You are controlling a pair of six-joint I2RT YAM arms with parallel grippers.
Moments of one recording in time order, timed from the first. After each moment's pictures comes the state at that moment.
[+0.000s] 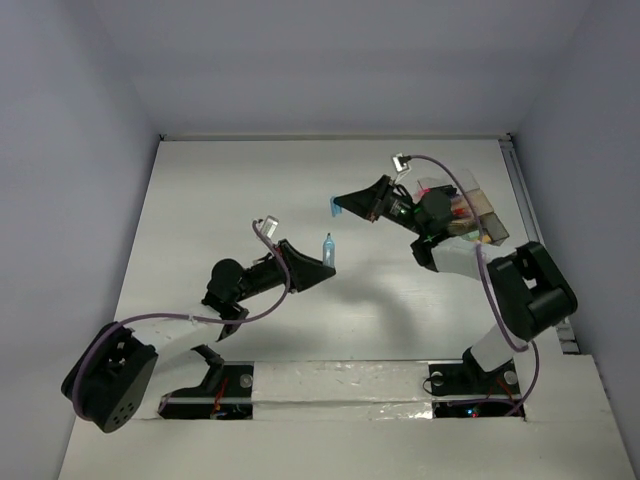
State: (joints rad) left arm -0.63 1.08 0.24 1.08 0.58 -0.97; right arm 0.44 1.59 0.77 1.08 -0.60 1.09
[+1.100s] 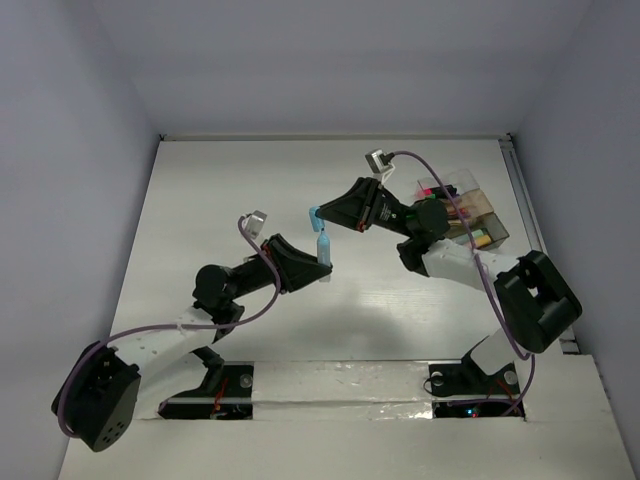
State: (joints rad) left arm -0.63 0.96 0.28 1.16 0.64 -1.10; right arm 0.62 1.55 0.85 1.29 -0.69 1.34
